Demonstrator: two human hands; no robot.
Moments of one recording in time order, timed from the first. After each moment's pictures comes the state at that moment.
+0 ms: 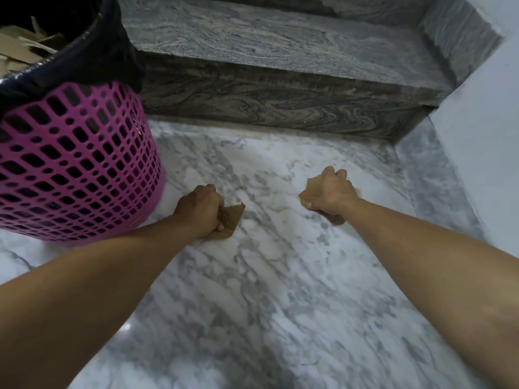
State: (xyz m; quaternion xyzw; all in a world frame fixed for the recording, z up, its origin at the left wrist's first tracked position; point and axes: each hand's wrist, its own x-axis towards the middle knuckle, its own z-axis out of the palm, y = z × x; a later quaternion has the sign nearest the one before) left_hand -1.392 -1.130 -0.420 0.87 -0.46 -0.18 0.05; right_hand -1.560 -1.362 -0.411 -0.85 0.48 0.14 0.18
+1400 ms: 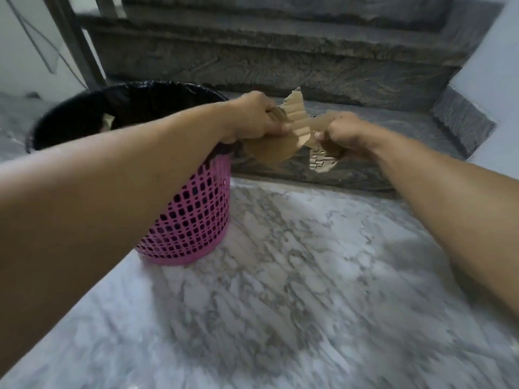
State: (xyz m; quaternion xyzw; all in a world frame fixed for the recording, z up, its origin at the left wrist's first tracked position) left_hand -1.346 -1.111 -0.143 0.84 -0.44 -0.18 0.28; right_hand -1.456 -1.285 -0.180 -0.83 0.33 -0.11 0.44
